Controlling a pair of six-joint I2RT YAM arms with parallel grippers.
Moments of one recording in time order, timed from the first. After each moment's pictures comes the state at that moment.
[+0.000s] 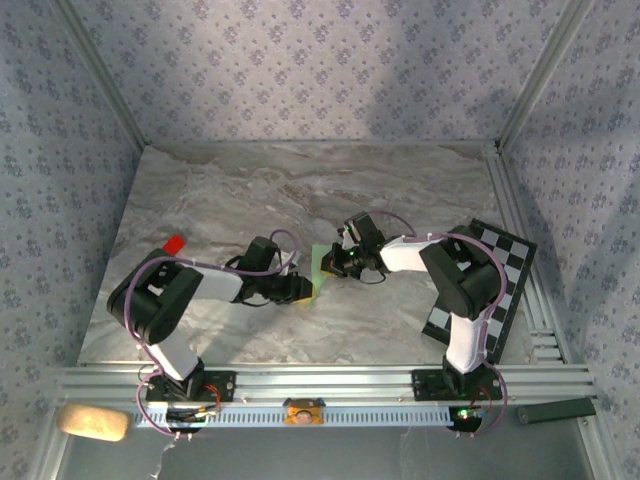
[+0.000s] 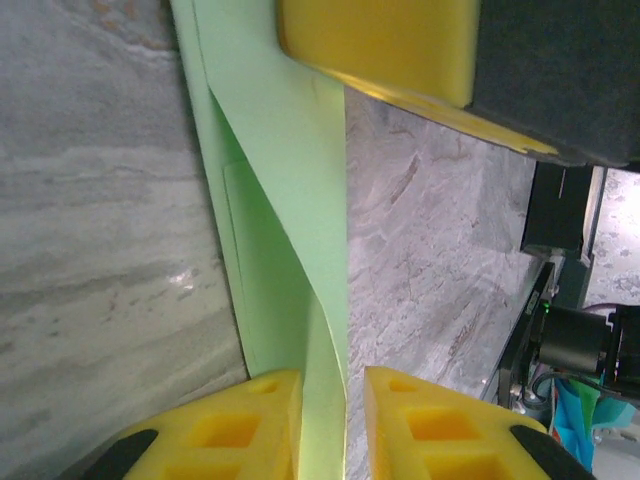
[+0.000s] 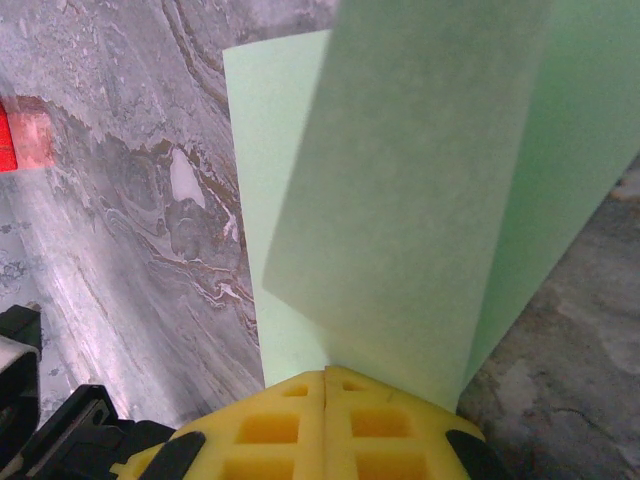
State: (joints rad) left arm -0.60 1.67 0.57 0.23 0.71 -0.75; right arm 0.59 1.88 0.92 0.03 -0.53 0.87
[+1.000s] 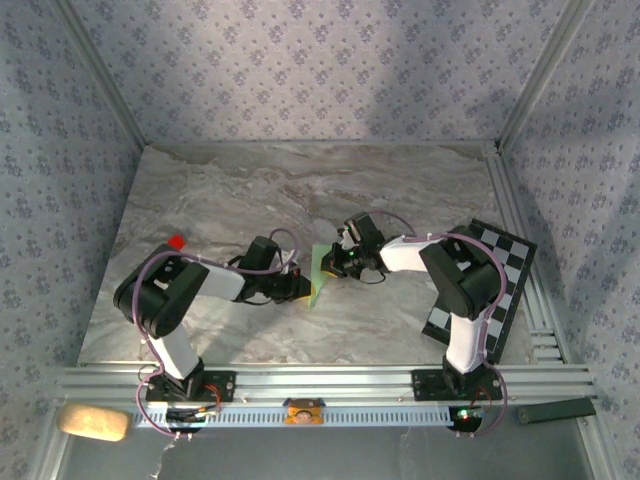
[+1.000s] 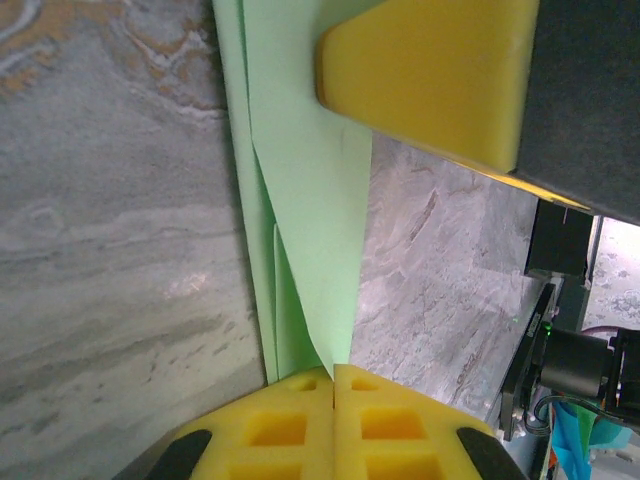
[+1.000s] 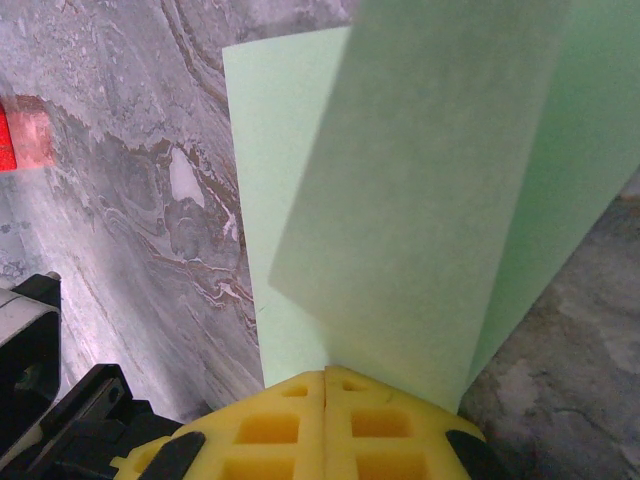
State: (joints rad) left arm -0.60 1.72 0.57 0.29 0.71 -0.77; right arm 0.59 1.88 0.92 0.03 -0.53 0.87
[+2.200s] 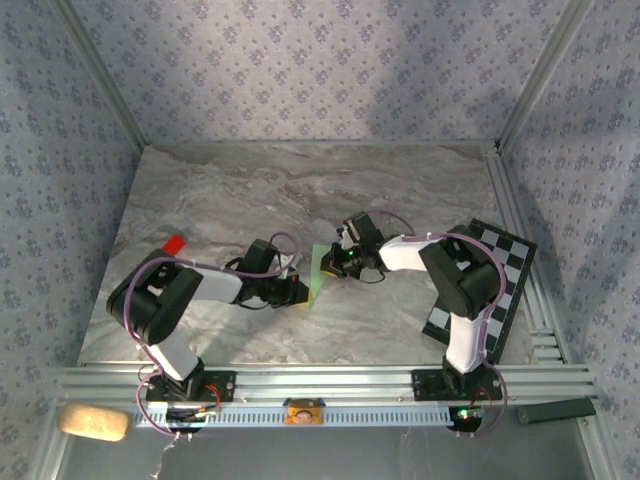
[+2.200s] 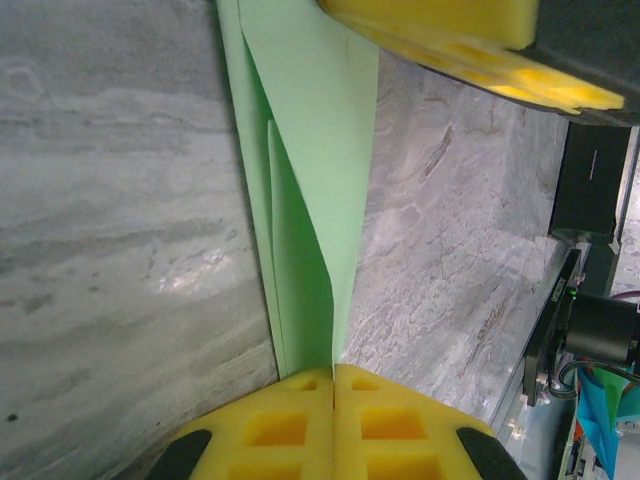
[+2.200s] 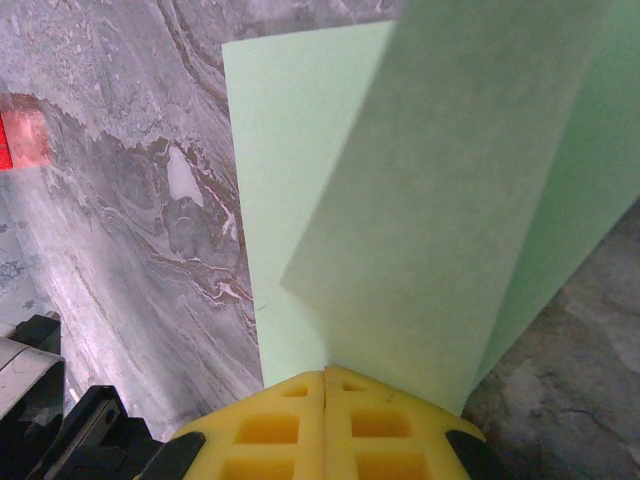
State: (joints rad) left arm -0.60 1.67 0.55 0.19 0.71 -0.69; right arm 0.59 1.89 0.94 0.01 -0.53 0.87
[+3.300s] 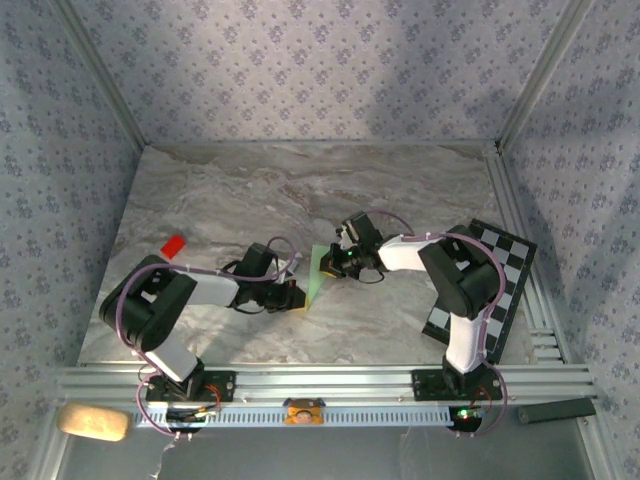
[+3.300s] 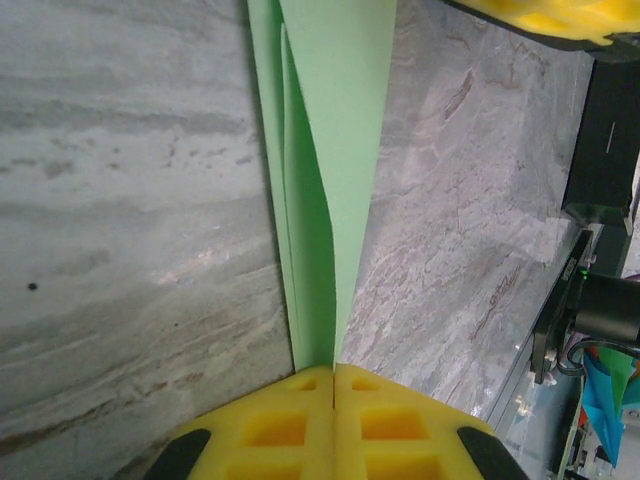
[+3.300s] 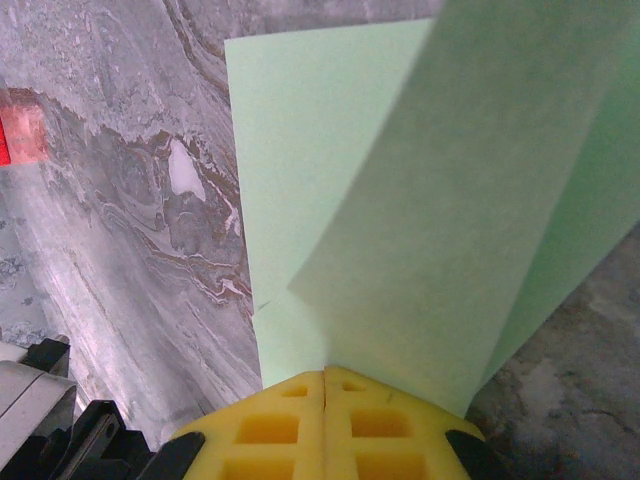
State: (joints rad) left arm -0.61 1.61 0.52 0.12 0.71 -0.67; right arm 0.60 1.89 0.94 0.00 -0.53 0.87
